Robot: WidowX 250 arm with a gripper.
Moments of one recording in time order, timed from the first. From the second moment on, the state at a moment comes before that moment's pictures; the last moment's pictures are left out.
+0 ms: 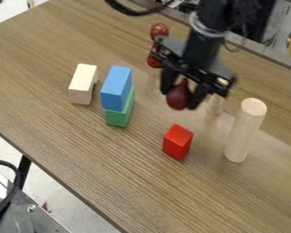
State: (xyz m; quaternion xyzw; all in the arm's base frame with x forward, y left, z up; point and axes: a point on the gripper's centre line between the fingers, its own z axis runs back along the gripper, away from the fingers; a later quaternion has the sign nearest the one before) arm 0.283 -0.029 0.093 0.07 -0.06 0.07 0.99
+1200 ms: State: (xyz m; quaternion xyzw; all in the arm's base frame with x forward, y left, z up) arm 0.364 0.001 0.032 0.05 -0.05 0.09 0.99
